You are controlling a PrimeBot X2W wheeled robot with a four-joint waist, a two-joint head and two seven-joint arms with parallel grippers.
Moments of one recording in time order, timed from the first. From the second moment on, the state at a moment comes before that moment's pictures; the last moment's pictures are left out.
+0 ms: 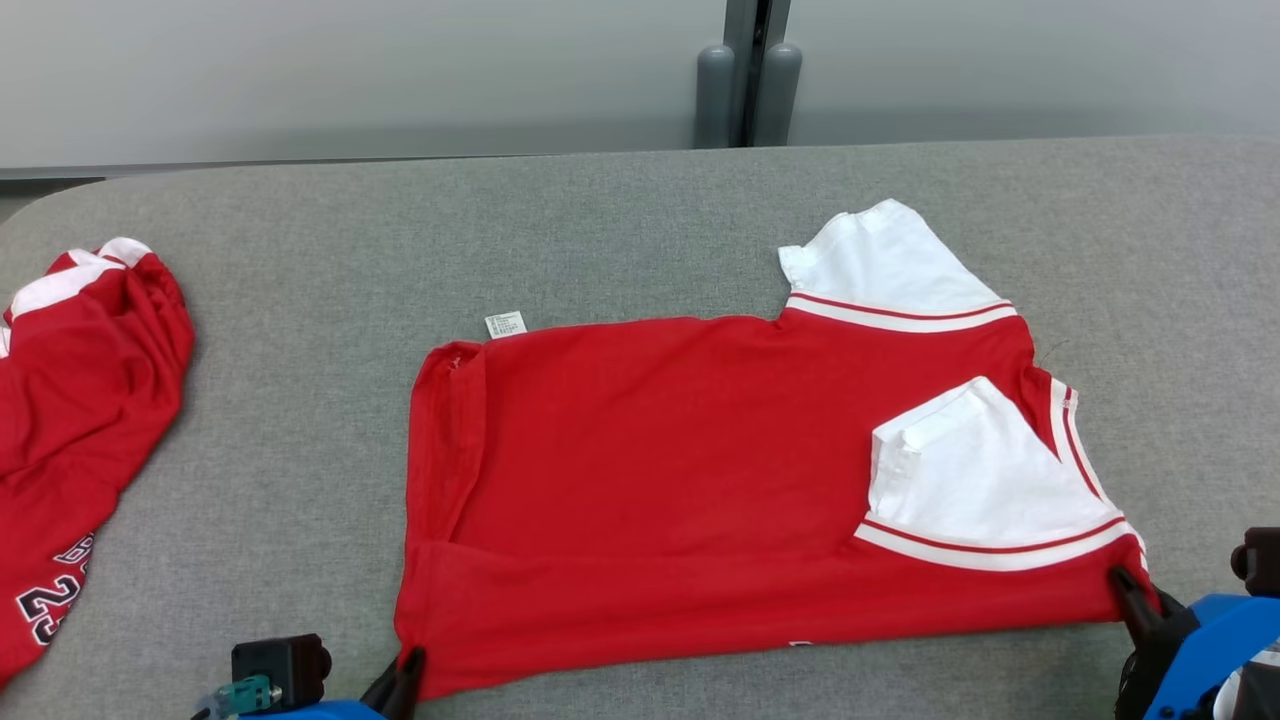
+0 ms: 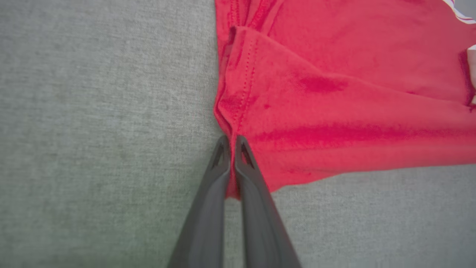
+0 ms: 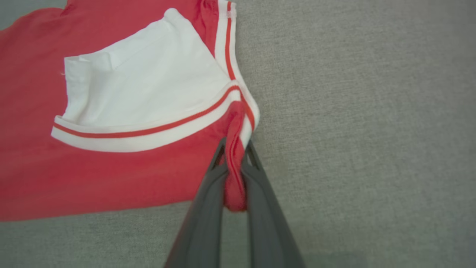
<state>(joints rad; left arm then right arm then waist) 0.11 0.36 -0.38 0.02 -0.67 0.17 0.28 0.03 -0.05 -0.30 -0.05 0.23 0.13 0.60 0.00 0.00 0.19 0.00</state>
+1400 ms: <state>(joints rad) -0.67 0.50 -0.30 0.15 -0.95 0.40 1.06 -0.82 -0.17 0.12 0.30 0.30 0.13 0.71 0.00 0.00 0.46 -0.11</state>
